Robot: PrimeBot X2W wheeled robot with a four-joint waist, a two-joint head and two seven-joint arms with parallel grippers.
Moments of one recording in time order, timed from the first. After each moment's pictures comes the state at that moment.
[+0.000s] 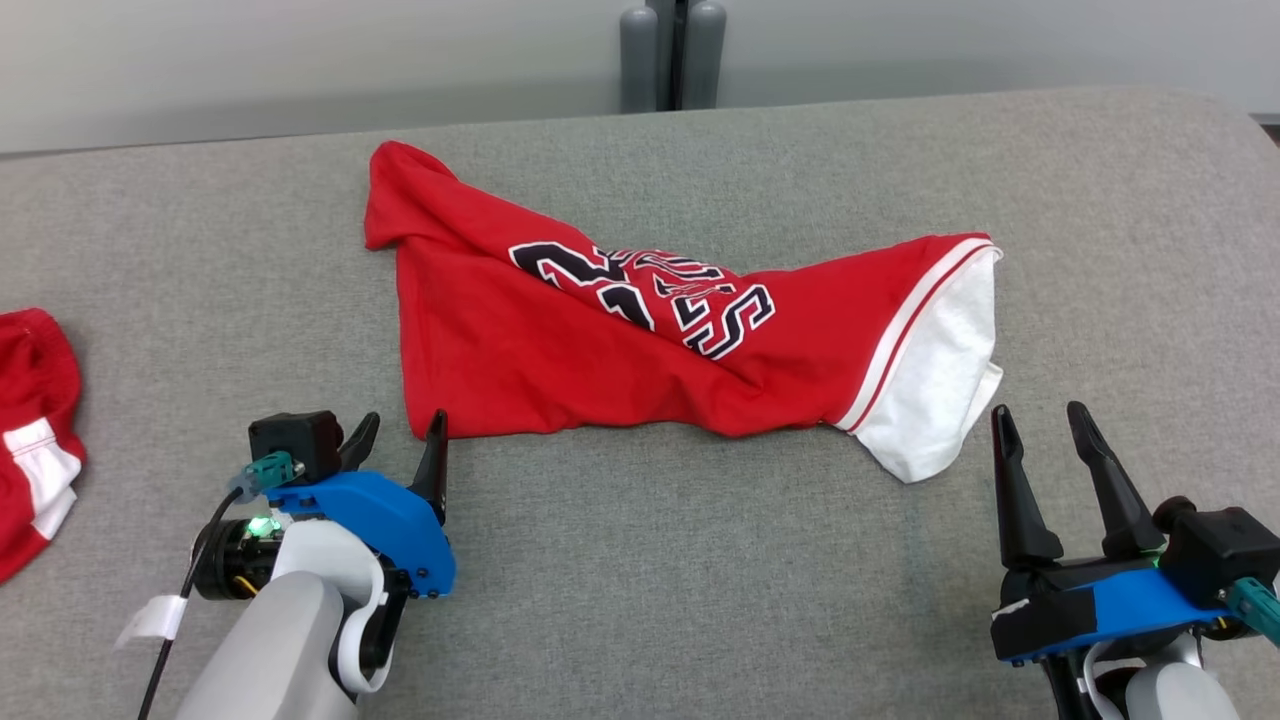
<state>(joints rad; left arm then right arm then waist) -0.40 0.23 -0.41 0.56 -0.59 0.01 0.02 -0.10 -0.05 -0.04 0.12 0.20 0.13 -0.19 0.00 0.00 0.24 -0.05</state>
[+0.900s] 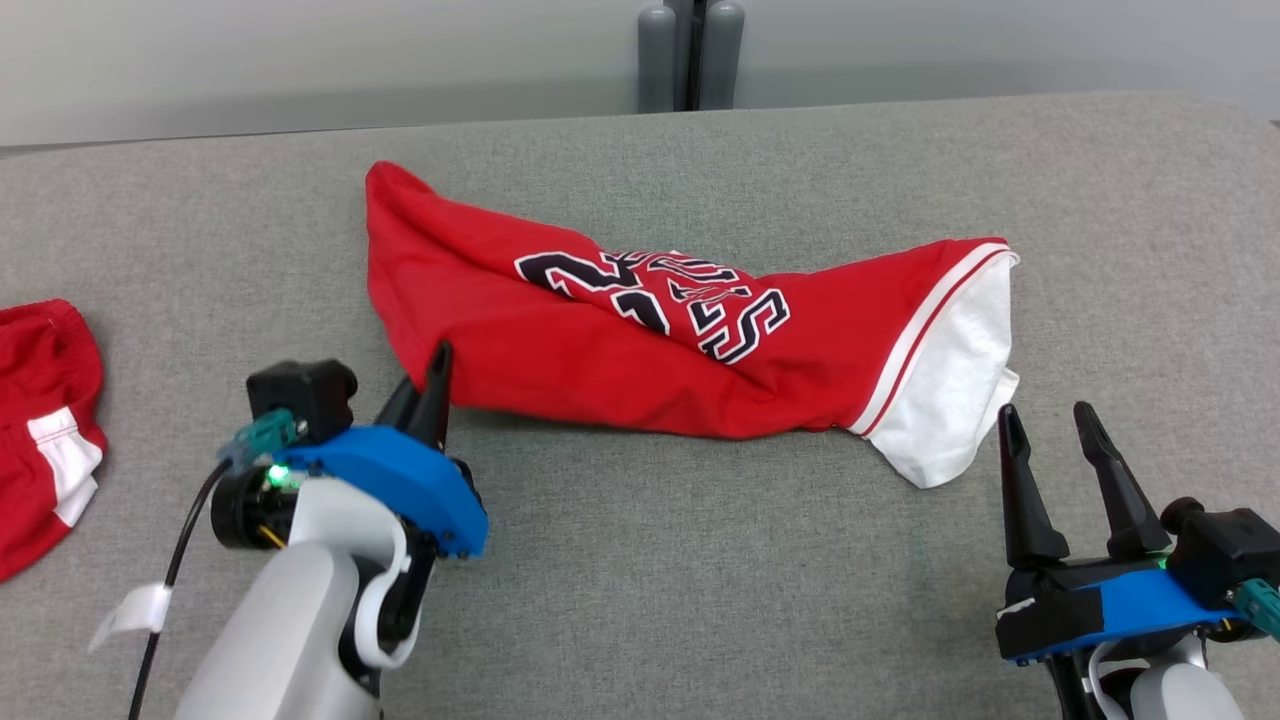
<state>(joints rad) -0.41 0.23 -0.42 0.35 -0.61 0.06 0.07 -0.10 -0.05 -0.05 0.12 0.21 0.13 -0.19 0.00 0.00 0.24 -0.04</state>
